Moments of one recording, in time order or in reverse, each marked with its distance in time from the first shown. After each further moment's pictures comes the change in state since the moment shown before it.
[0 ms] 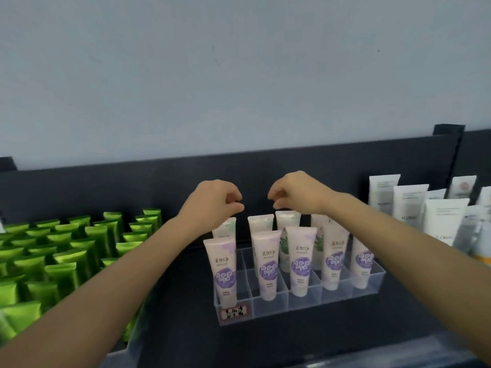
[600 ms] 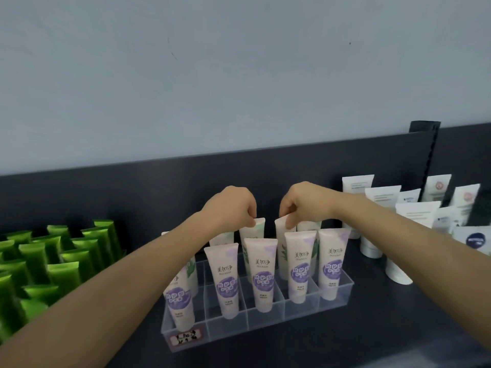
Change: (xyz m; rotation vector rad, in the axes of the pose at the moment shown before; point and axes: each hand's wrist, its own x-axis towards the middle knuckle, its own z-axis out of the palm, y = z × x) left_hand 0.066 0.073 0.063 0.121 -0.281 0.082; right_hand -0.018 0.092 -0.008 0.022 -0.192 0.010
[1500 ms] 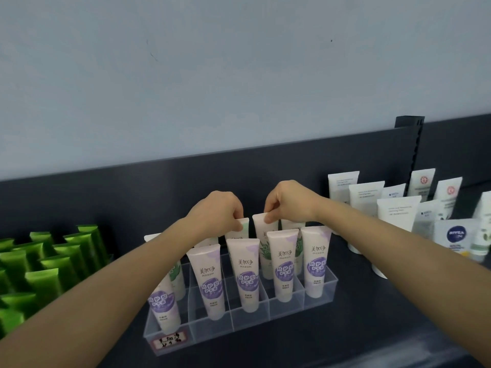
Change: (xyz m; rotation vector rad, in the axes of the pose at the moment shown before) left_hand 0.004 0.005 0.010 -0.007 -0.013 -0.029; right_hand 0.000 0.009 0.013 0.198 0.162 0.007
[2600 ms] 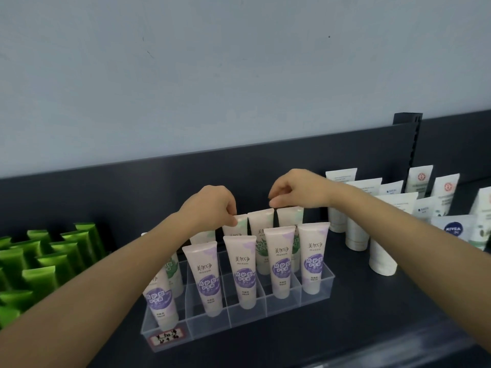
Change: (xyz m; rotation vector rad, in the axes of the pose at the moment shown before) left_hand 0.001 -0.002 -0.007 -0.003 0.008 -0.026; right_hand -0.009 0.014 -0.029 0.016 -0.013 0.014
